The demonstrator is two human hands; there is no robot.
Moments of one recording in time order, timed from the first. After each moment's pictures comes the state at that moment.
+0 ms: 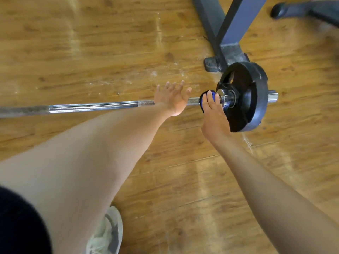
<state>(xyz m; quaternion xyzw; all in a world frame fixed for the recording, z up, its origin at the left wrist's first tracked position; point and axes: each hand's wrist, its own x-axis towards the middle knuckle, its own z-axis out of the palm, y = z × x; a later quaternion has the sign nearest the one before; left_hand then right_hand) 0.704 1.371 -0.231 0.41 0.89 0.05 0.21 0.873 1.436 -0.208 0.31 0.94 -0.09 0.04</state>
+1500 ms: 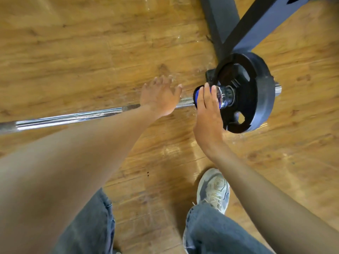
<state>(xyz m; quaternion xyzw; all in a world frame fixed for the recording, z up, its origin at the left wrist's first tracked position) 0.572 1.462 -0.231 0.37 0.89 0.05 0.27 0.737 1.519 -0.217 0.32 0.94 -0.06 0.01</state>
